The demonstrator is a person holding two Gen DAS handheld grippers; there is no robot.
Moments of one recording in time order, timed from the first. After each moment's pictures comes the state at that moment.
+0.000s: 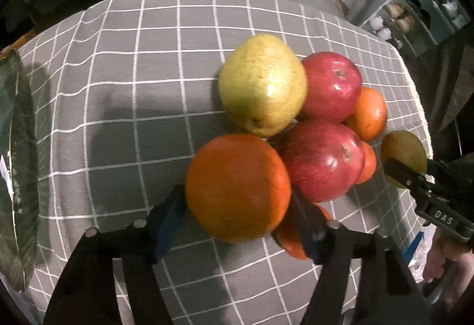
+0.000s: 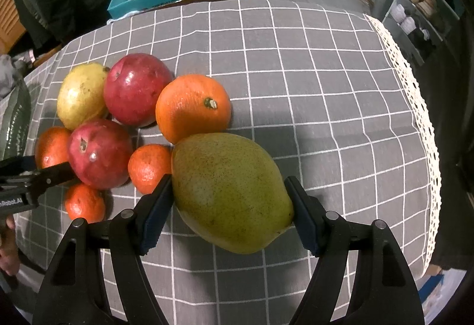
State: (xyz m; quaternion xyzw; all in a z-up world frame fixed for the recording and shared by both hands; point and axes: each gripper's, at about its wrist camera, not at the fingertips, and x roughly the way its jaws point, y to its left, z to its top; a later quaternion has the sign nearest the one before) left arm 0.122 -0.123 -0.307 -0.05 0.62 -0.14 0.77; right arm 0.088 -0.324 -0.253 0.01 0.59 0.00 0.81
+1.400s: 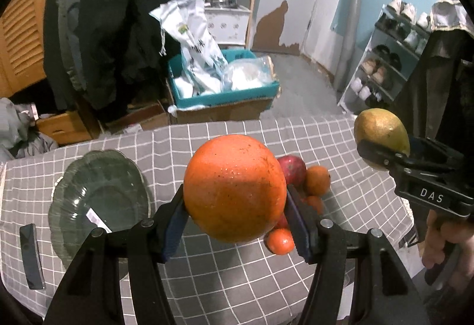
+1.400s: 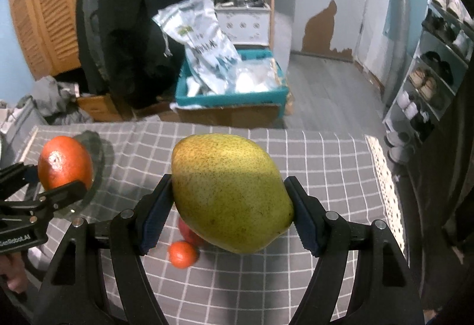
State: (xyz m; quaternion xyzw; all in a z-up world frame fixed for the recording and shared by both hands) left arm 0.062 -0.072 -0.135 -0.02 0.43 -0.12 0.90; right arm 0.069 -0.241 -0.100 -0.03 0.41 0.07 0.91
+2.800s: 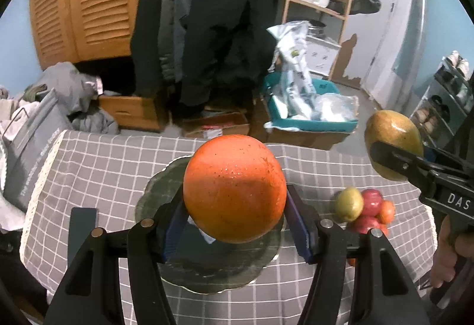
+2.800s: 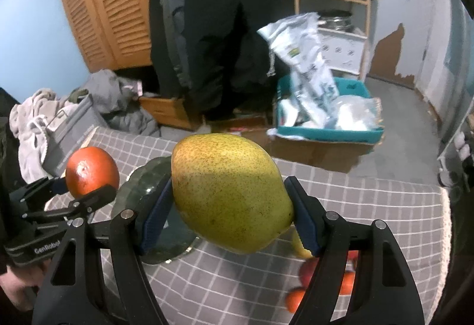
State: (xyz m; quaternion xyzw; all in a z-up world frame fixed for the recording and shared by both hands) left arm 0.063 0.094 -0.133 -0.08 0.41 0.02 0.91; right arm 0.117 -0.062 -0.089 -0.03 0.41 0.21 0.89
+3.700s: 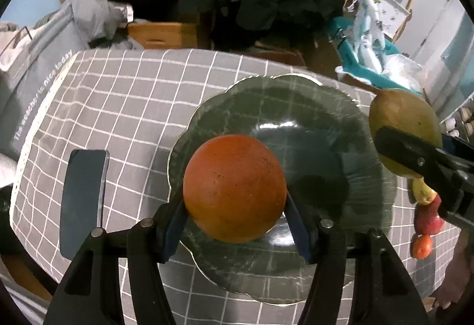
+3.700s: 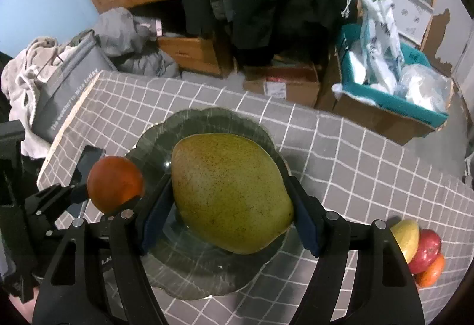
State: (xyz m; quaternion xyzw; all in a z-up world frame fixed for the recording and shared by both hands) left arm 0.089 0.167 -0.256 -0.12 0.53 0.09 0.84; right arm 0.156 0.045 -0.199 -0.07 0.52 0.25 0.81
